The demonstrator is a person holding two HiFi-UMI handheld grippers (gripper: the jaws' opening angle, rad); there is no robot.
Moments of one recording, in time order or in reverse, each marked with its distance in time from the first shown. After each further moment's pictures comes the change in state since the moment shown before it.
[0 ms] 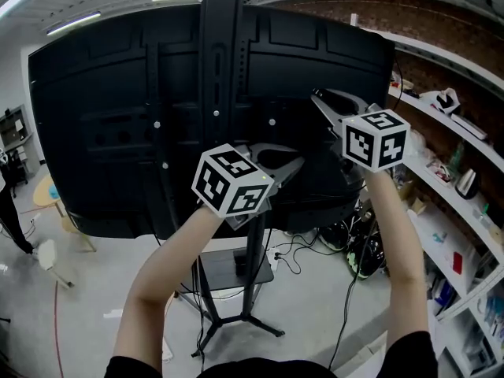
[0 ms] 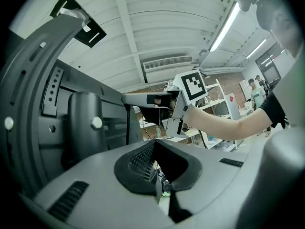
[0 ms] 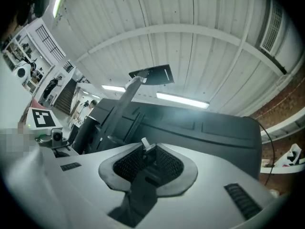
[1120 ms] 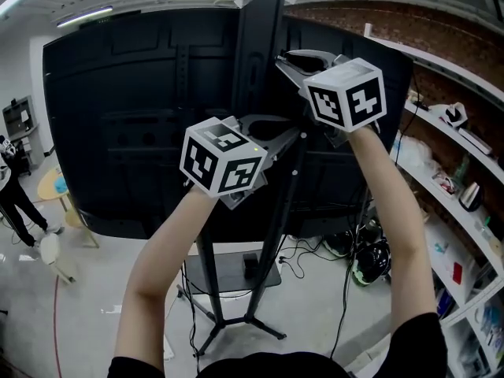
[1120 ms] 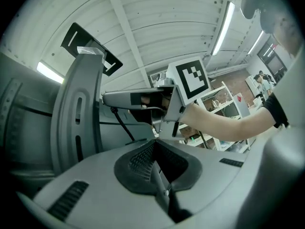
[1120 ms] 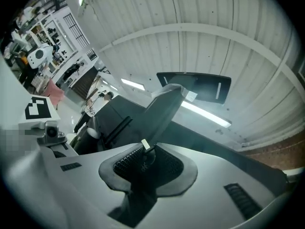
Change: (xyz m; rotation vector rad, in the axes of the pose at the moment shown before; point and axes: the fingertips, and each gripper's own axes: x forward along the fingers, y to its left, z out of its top) left arm -0.074 0.063 0.070 0.058 -0.100 0.131; right arm 0.101 0.083 0.103 -0.256 0.006 0.109
